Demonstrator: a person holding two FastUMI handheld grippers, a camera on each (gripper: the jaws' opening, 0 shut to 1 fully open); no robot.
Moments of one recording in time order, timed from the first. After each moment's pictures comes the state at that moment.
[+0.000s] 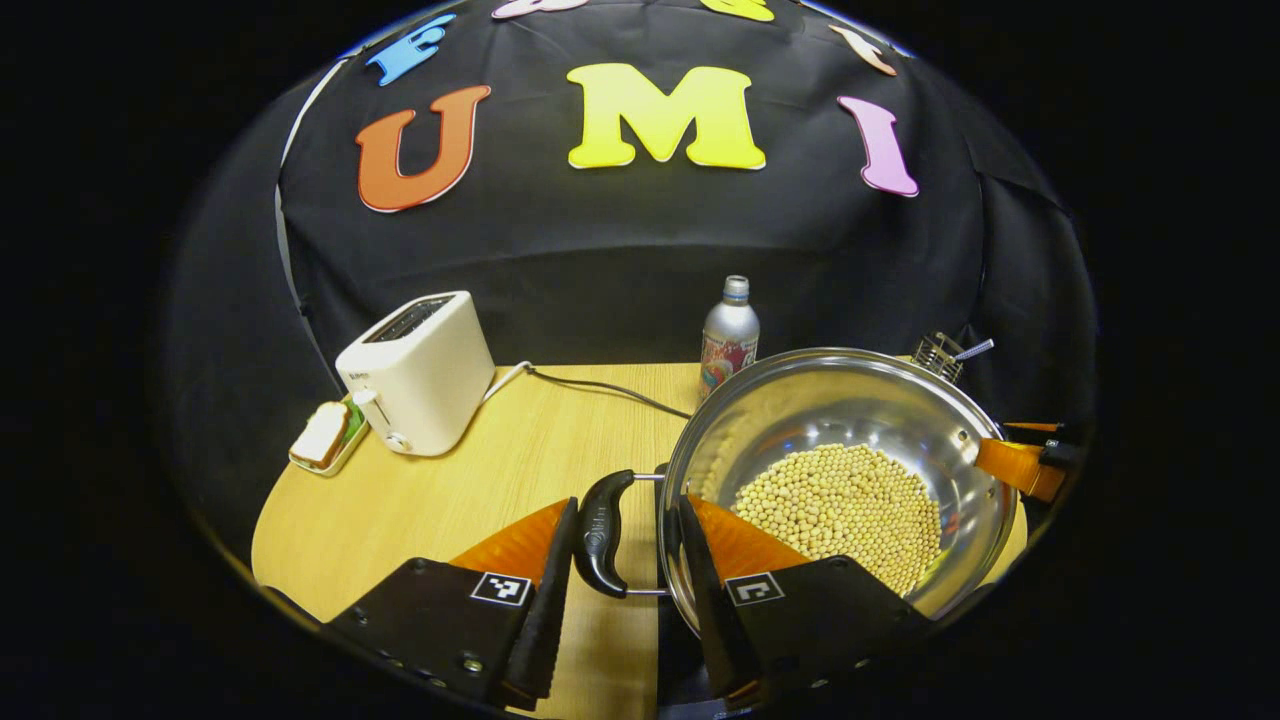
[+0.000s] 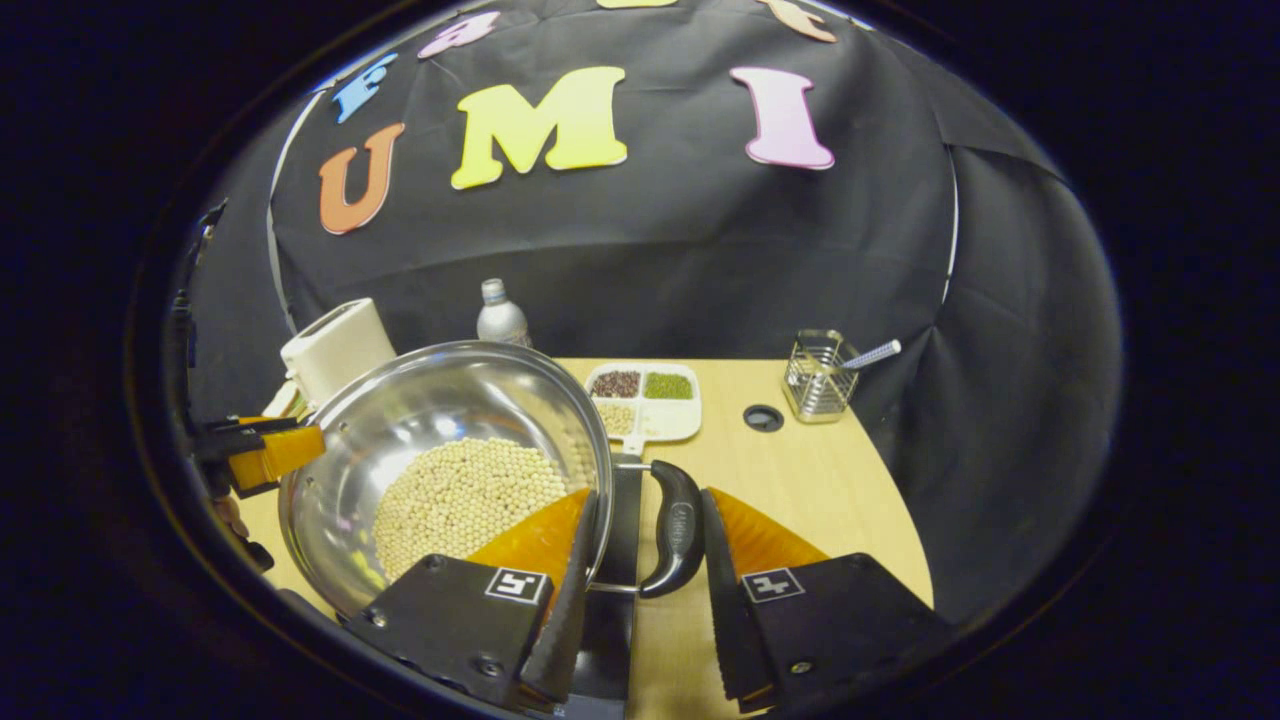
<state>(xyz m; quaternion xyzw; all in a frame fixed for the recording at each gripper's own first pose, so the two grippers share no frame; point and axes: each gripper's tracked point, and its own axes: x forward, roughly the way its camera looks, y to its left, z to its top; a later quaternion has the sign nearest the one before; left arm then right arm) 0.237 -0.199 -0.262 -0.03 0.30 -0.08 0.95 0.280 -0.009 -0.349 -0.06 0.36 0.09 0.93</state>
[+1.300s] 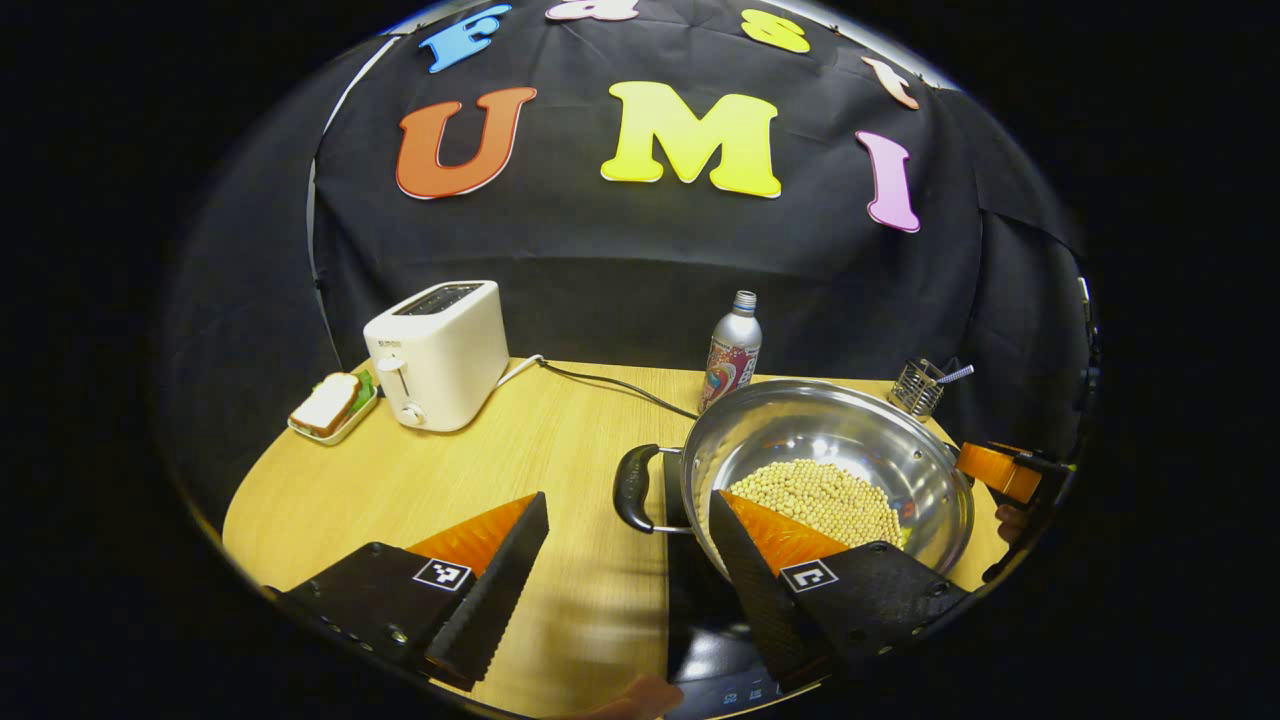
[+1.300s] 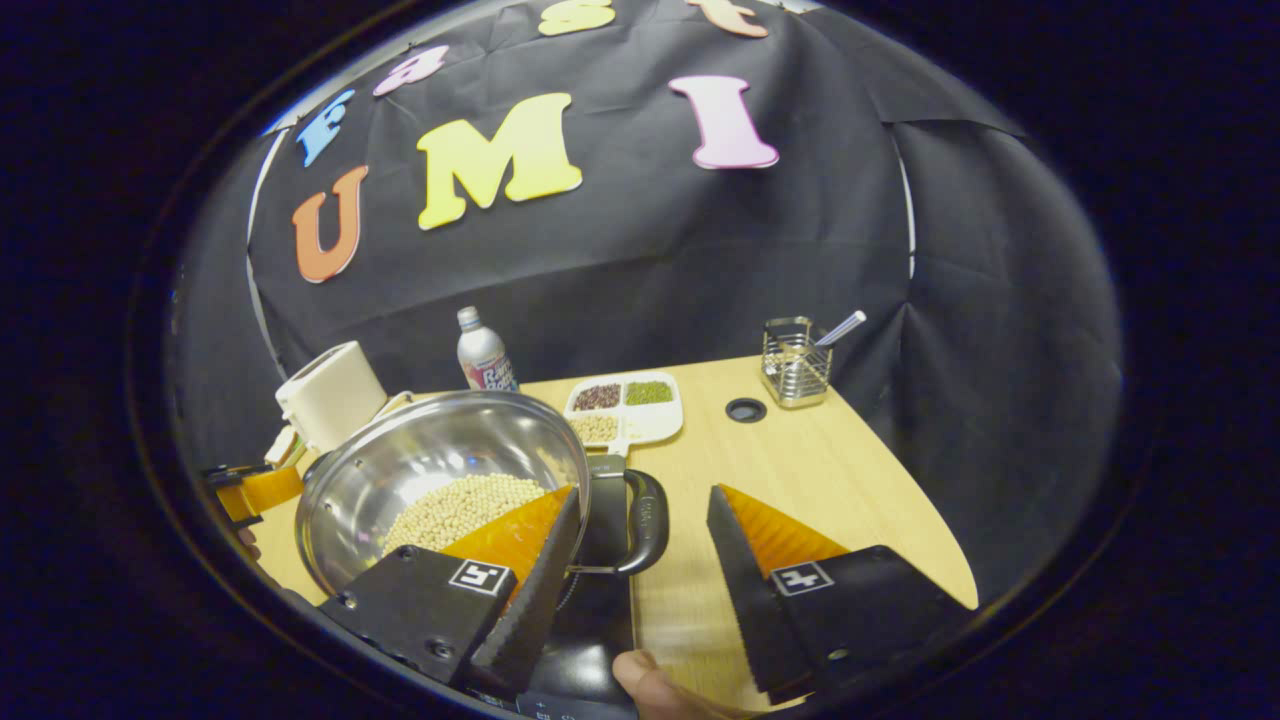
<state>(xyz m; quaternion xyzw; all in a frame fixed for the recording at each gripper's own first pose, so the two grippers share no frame) 0.184 -0.164 -0.239 -0.07 0.27 -0.07 0.96 0.260 -0.031 -0.327 0.01 0.28 0.05 0.96</state>
